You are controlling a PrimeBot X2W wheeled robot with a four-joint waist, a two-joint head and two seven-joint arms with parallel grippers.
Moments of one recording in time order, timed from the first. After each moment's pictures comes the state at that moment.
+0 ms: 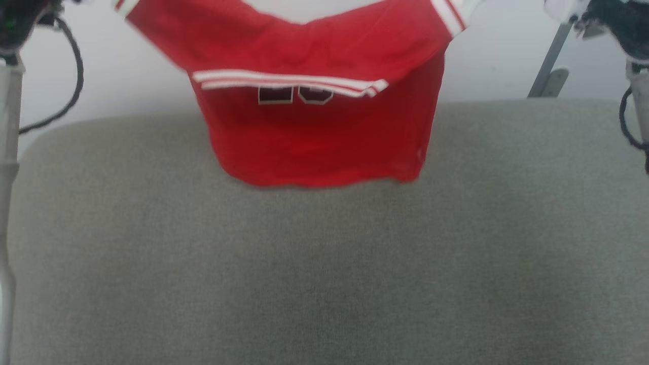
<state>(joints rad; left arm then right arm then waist) -1.24 0.46 -0.29 0.46 -0.60 -0.05 0.62 -1.19 -0.31 0.28 0.55 0.64 0.13 0.53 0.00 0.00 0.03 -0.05</state>
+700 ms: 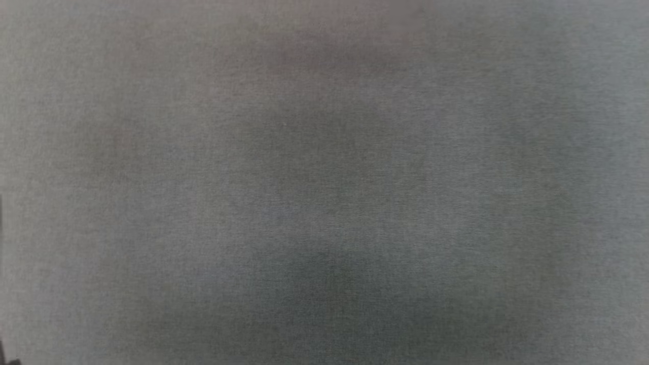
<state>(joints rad) -1.64 0.35 -0.33 0.82 -0.43 -0.11 -0.13 -1.59 -0.32 0.26 0.96 0.23 0.13 -0.26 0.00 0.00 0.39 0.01</state>
